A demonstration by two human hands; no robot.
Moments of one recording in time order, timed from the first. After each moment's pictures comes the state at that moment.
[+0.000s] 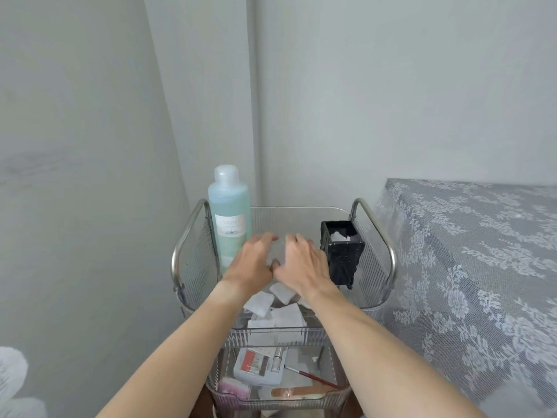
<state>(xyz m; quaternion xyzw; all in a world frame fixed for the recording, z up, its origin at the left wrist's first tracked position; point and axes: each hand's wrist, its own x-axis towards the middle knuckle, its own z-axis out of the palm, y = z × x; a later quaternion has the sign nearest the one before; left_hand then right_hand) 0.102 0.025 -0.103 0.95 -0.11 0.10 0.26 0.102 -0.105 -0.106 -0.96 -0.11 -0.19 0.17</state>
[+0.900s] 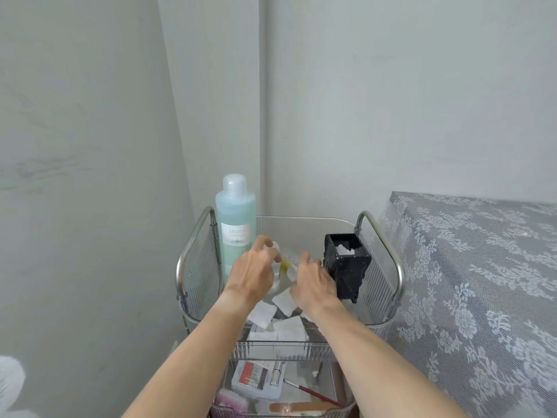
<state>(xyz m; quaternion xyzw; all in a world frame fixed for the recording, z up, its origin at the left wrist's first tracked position) 0.104 0.025 -0.091 0.97 -0.11 0.17 0.15 0.110 -0.112 -0.118 -0.98 -0.03 -0.08 0.16</state>
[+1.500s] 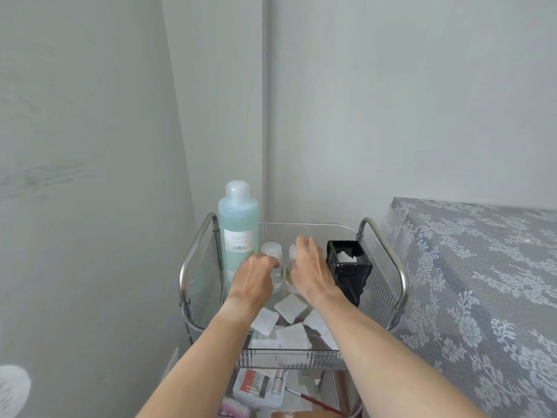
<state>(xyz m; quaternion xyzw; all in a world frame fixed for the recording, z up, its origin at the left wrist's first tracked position) 0.109 0.025 -0.105 0.97 -0.08 0.18 0.18 0.125 -0.108 -0.093 -0.96 -0.09 -0.15 0.22</state>
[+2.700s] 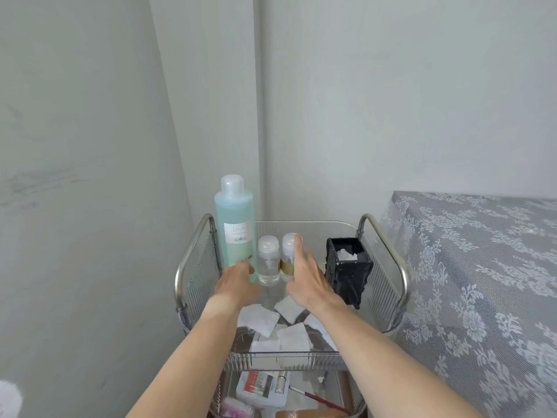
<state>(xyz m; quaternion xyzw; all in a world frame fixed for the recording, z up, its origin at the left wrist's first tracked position) 0.111 0.054 -0.100 0.95 0.09 -0.06 0.30 0.119 -0.107 -0.107 -0.95 -0.10 -0.05 0.31</state>
